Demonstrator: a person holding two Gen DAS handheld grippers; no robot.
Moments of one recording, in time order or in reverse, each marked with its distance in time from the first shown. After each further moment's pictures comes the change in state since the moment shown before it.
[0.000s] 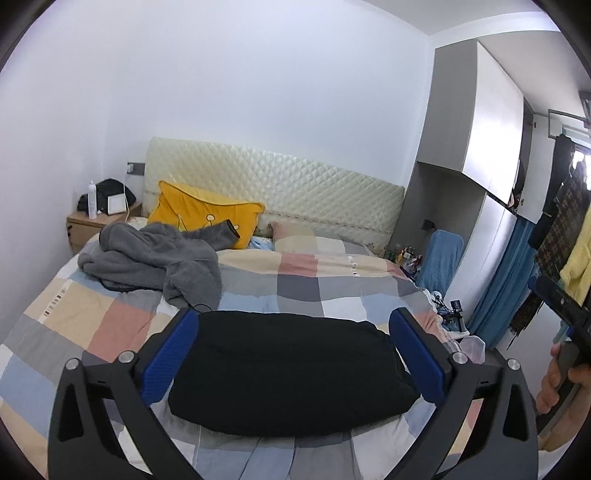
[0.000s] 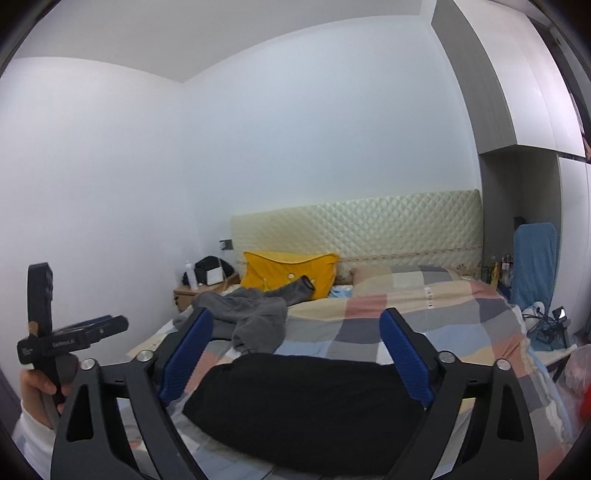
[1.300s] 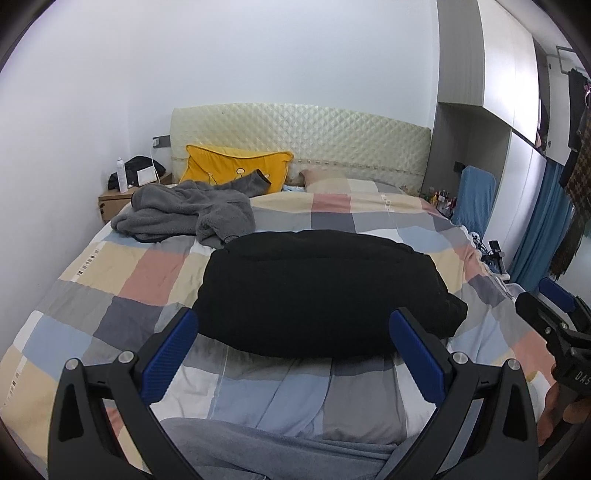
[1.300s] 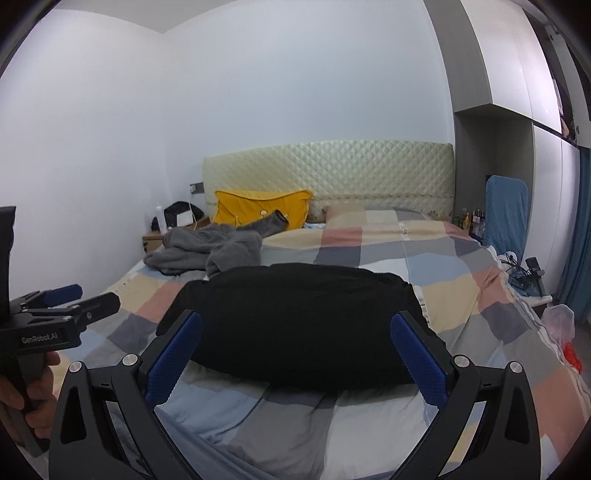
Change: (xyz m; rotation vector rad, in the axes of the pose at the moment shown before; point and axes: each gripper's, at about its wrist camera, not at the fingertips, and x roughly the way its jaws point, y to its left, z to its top) left arm 0.001 -0.020 -0.127 0.089 0.141 0.170; right arm 0.002 0.047 -0.154 -0.023 0.173 -0.170
